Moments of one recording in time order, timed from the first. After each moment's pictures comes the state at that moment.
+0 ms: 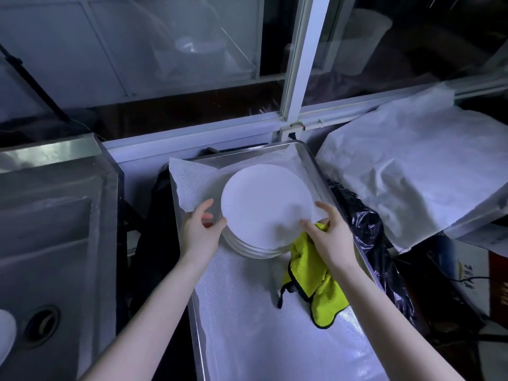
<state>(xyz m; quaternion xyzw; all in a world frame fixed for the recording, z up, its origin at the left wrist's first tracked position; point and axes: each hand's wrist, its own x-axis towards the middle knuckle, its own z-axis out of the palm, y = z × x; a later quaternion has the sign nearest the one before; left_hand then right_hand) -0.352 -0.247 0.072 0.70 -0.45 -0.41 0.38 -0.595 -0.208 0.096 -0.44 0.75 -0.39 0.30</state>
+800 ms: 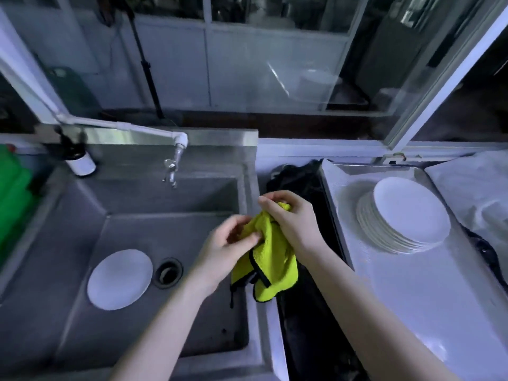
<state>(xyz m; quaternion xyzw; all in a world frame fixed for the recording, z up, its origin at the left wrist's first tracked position) -0.011 -0.081 0.144 0.51 -0.47 -0.55 0.46 -0.161 -0.136 0.183 -0.55 0.56 -0.42 0.46</state>
